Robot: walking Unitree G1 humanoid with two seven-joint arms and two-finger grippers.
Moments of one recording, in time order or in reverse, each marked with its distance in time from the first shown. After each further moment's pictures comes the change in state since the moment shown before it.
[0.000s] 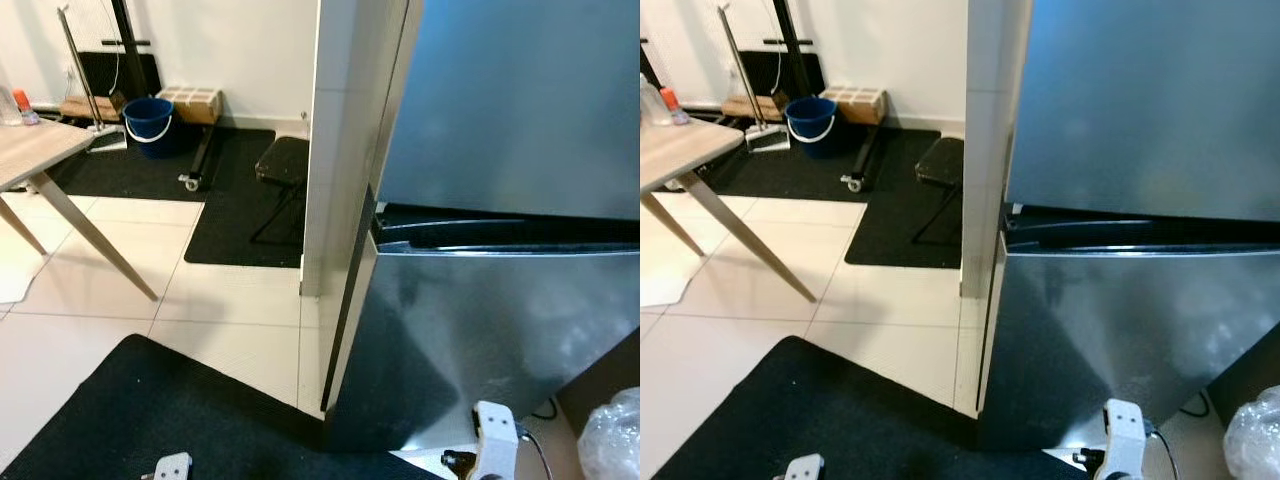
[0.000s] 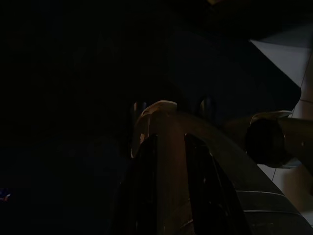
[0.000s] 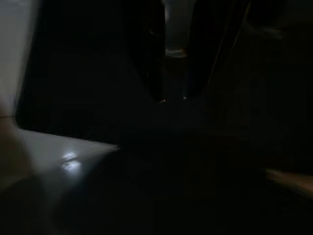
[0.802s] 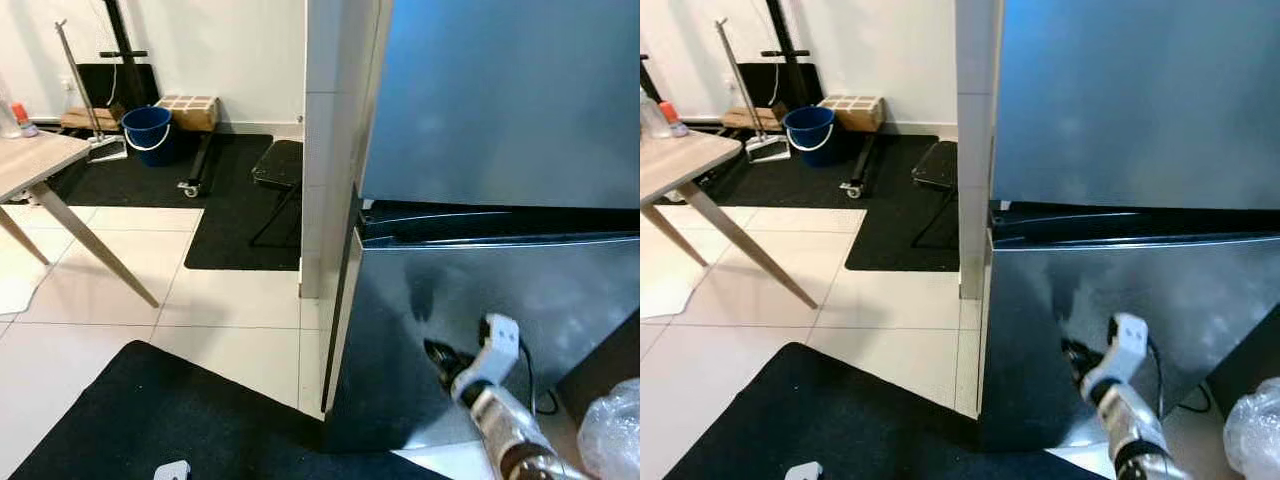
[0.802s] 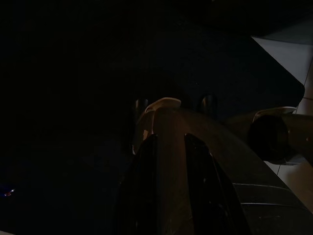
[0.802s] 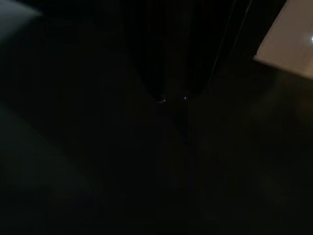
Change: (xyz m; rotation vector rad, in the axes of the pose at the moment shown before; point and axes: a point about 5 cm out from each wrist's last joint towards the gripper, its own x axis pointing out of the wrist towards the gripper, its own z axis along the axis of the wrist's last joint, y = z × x) left arm -0.002 0.002 -0.007 -0.006 0.016 0.008; right arm 0.022 0.059 0.118 0.000 -0.365 0.317
